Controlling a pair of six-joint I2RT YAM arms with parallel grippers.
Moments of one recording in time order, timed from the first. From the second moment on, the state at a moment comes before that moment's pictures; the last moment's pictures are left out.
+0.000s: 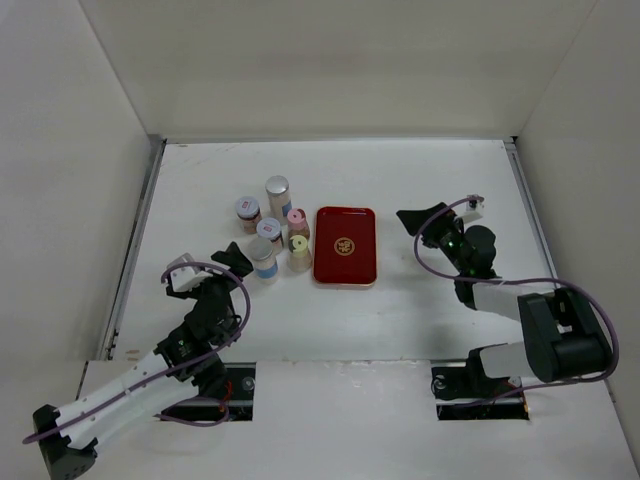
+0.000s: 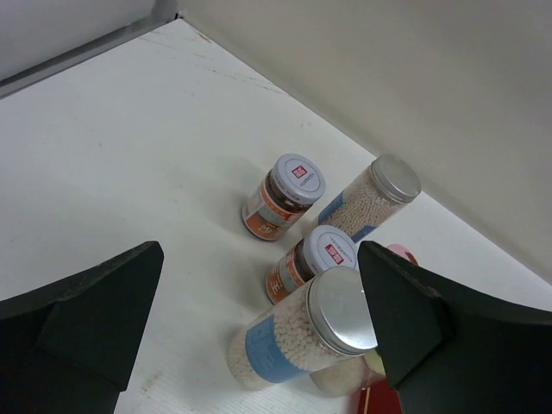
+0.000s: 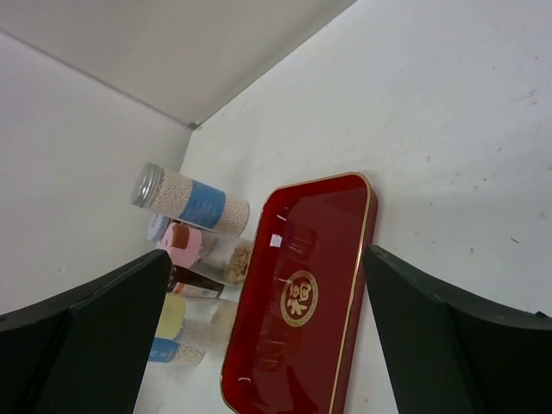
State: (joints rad) left arm -0.92 0.34 0.25 0.10 -1.28 -0.51; right arm 0.17 1.34 0.36 0.95 -0.27 0.88
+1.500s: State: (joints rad) left arm -0.85 0.74 0.34 0.12 -0.91 -0.49; right arm 0.15 1.43 0.36 1.06 -0.32 0.94
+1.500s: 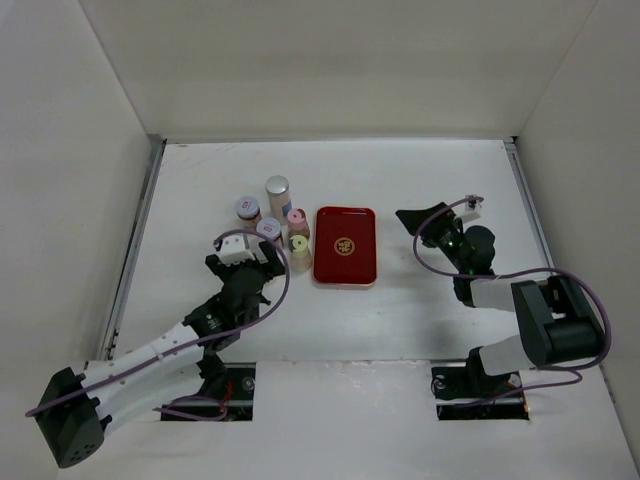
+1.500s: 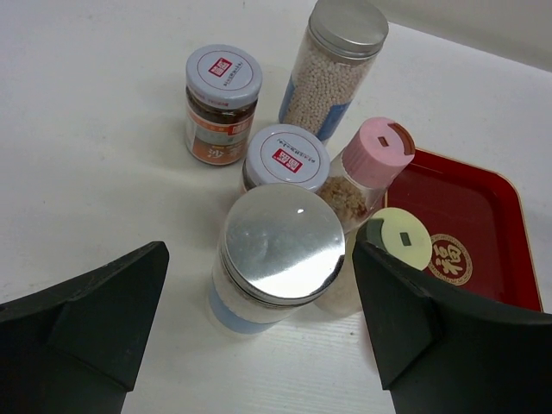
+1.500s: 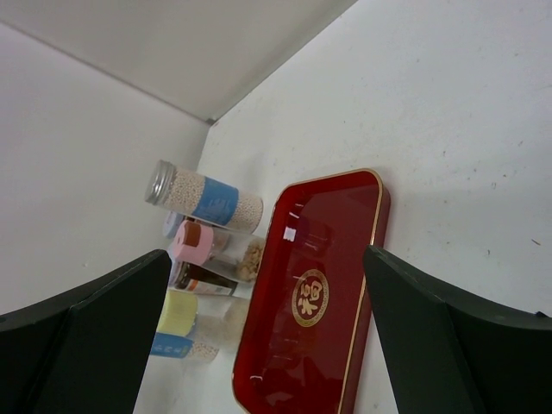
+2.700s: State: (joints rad) left arm -0.89 0.63 0.52 -0.19 -0.81 -0.48; right arm 0.15 1.45 0.36 1.06 -0.34 0.94
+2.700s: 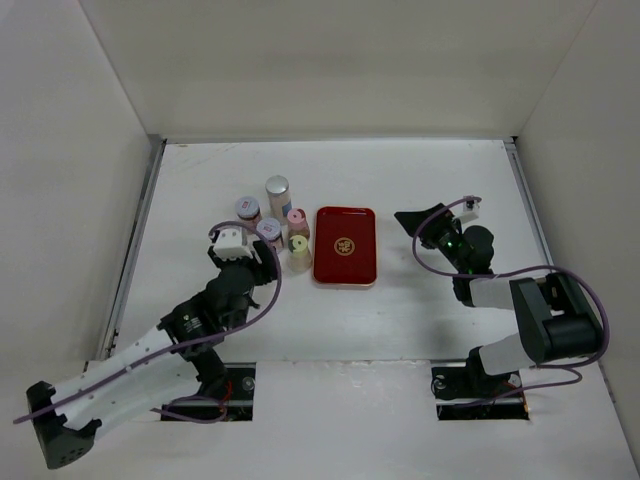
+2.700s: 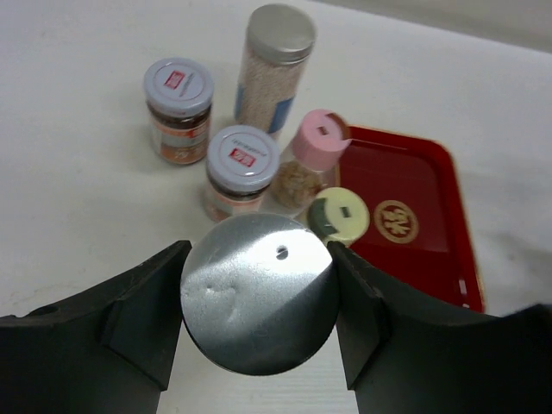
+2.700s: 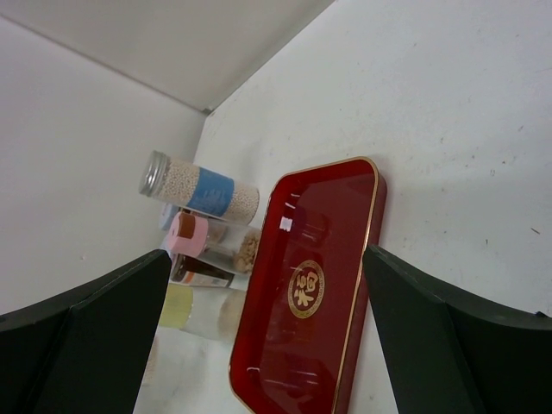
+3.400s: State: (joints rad) left arm -0.87 1.48 1.01 0.13 -0.69 -0.33; right arm 0.15 1.46 0.36 1.06 -0.34 0.94
